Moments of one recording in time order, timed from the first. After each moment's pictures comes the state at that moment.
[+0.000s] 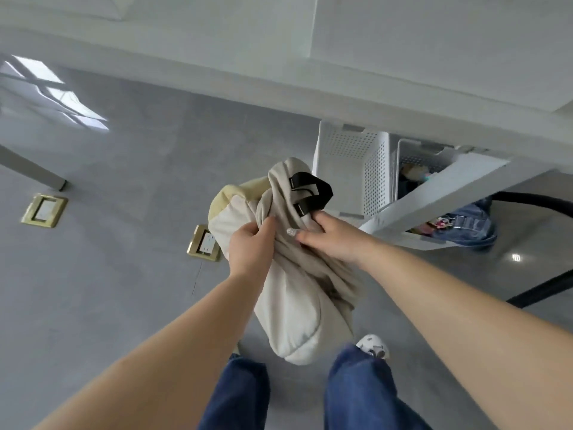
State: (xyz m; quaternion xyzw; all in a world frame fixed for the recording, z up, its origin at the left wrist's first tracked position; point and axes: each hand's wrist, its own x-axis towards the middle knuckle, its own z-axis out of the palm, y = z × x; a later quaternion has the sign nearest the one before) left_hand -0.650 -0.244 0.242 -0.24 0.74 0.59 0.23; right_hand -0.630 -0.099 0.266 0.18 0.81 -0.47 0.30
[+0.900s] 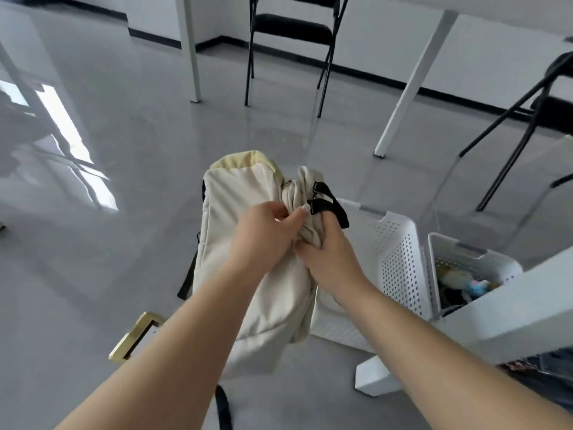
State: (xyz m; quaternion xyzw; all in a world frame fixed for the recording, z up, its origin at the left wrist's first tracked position) left_hand -0.788 -0.173 0.098 0.03 0.84 0.54 0.03; right_hand -0.747 -0.063 0.084 0.10 0.84 -0.53 -0.03
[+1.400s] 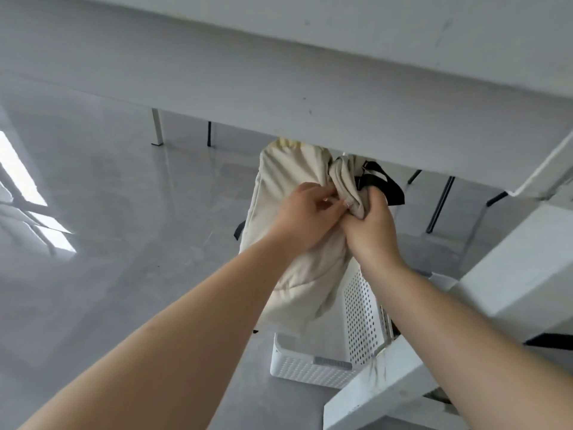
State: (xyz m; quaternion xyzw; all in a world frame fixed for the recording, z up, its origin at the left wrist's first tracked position) left_hand -0.828 -0.051 0.172 0.29 0.79 0.54 -0.02; right_hand -0.770 0.047 0.176 0.18 0.81 -0.48 -0.27
